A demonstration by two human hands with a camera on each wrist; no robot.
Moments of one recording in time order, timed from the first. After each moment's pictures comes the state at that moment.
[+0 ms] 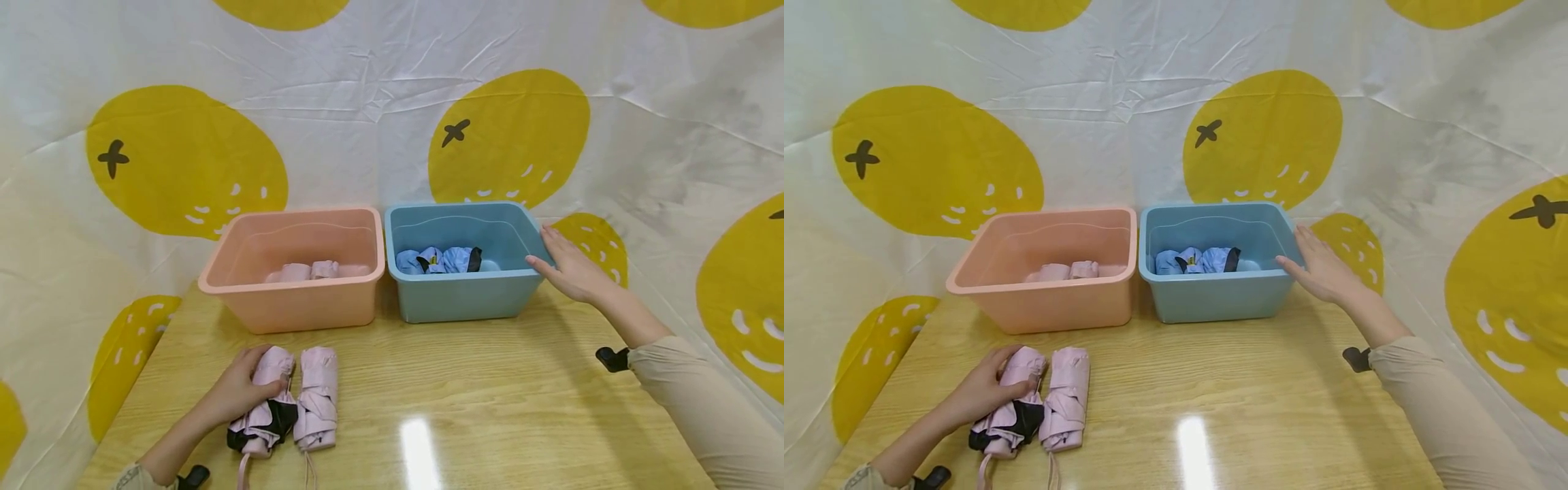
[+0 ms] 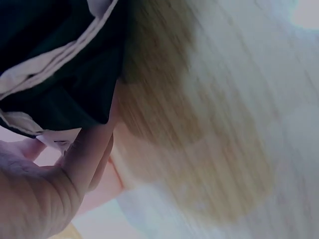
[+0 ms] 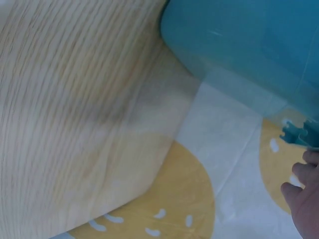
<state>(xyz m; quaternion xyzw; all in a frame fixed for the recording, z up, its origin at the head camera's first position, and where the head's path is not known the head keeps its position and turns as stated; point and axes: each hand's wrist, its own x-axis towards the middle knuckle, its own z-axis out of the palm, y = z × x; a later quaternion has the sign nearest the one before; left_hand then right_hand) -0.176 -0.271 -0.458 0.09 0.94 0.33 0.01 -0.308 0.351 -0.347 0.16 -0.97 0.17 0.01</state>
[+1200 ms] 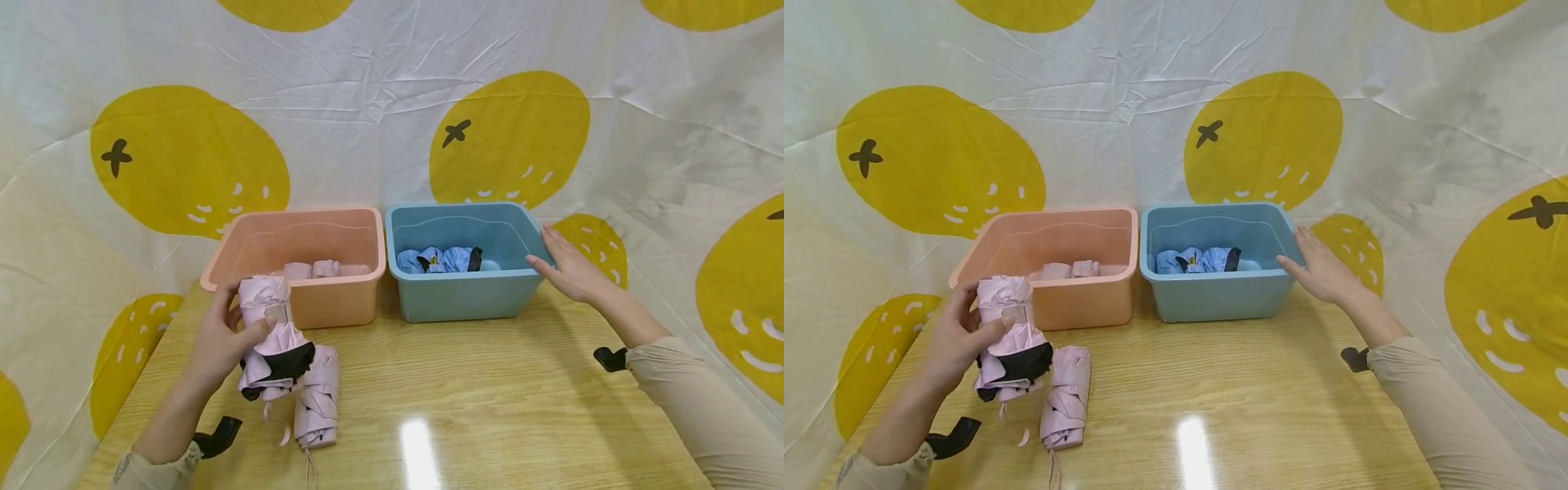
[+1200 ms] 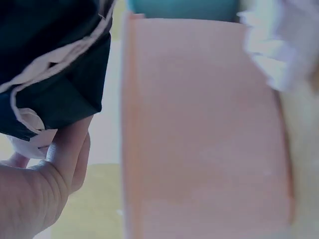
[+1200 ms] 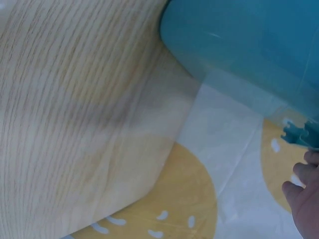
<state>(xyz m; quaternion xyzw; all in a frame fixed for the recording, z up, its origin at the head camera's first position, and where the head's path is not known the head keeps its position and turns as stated) -0.172 -0.234 -0.351 0.14 0.75 0.64 -0.12 -0.306 0.350 -0.347 0.15 -0.97 0.19 0.00</state>
